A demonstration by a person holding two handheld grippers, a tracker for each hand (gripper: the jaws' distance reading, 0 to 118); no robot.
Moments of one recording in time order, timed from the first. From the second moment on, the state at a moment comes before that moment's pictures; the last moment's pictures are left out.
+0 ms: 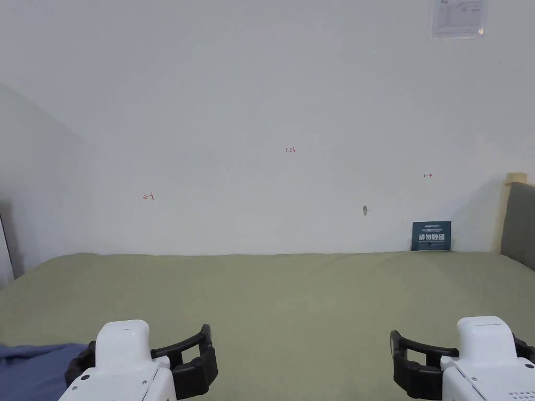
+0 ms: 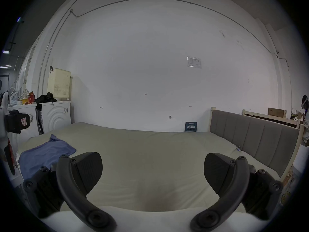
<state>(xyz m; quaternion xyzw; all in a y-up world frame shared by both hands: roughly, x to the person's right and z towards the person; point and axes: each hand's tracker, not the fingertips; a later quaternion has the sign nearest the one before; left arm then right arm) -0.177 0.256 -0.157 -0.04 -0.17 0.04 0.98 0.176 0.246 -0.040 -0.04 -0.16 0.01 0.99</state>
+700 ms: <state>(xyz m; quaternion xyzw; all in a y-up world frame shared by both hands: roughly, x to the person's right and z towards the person) -0.171 0.256 -0.151 -0.04 -0.14 0.02 0.99 0.180 0.250 -0.037 -0.06 -0.20 0.01 0.98</state>
